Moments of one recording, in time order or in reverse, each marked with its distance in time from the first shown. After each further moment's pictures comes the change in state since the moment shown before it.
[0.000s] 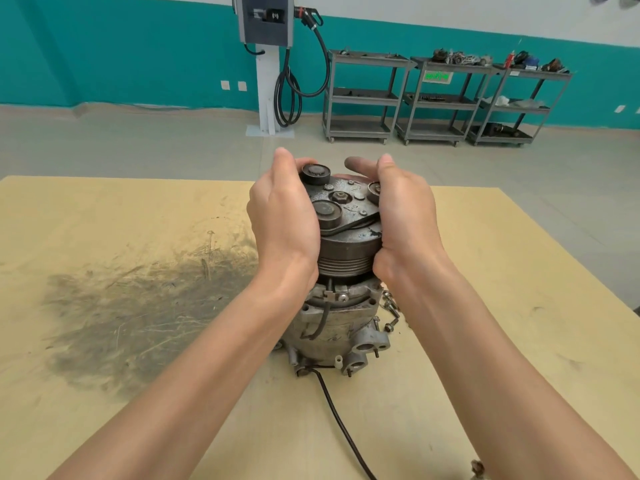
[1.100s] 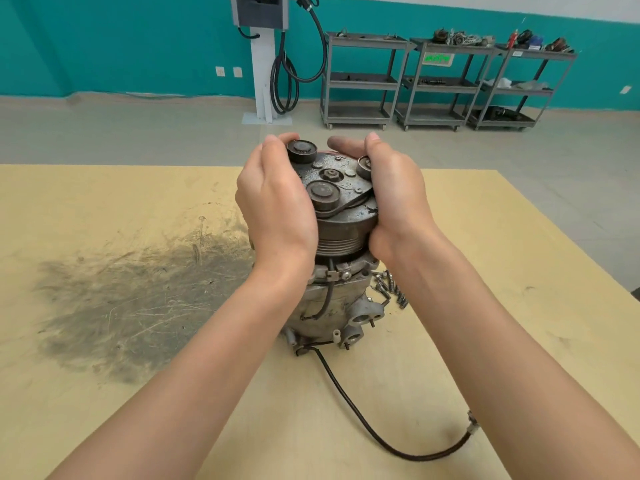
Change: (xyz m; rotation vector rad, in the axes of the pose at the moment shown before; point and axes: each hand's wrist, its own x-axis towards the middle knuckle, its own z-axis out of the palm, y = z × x) left_hand -0.015 -0.008 0.005 -0.004 0.061 0.137; right_hand 0.006 0.004 -0.013 -0.011 -0.101 0.007
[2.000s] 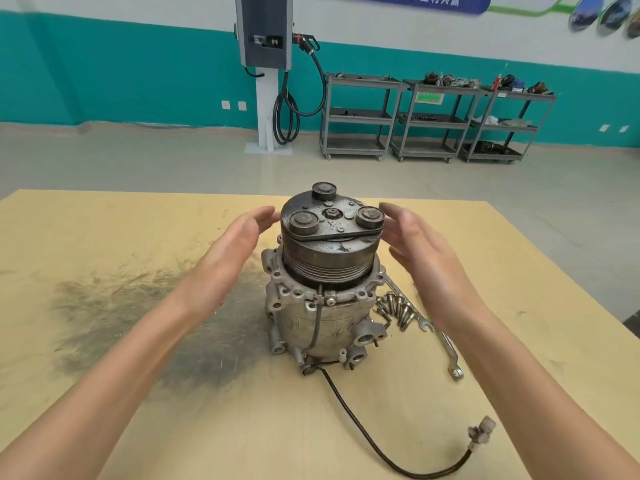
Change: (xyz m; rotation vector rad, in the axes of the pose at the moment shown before) left_hand 0.054 -0.039 -0.111 0.320 -0.783 0.028; right_hand -0.029 0.021 -0.068 -0.493 -0.146 -0.204
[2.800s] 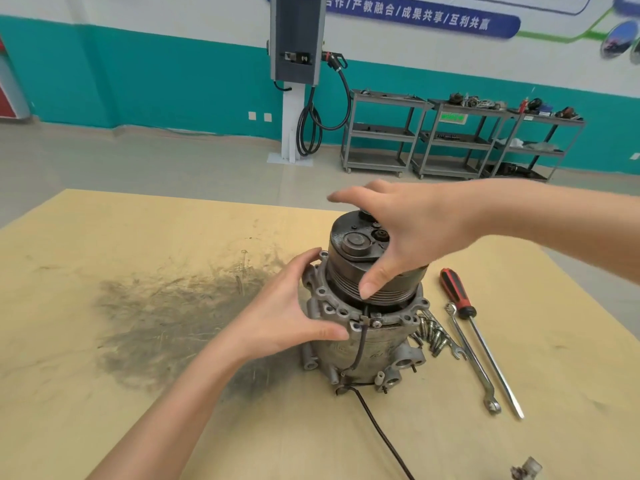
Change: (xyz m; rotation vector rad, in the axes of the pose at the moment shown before) left_hand -0.017 0.000 0.014 0.359 -0.083 -0.144; right_hand 0.060 -0.125 0.034 -1.278 -0.770 -0.159
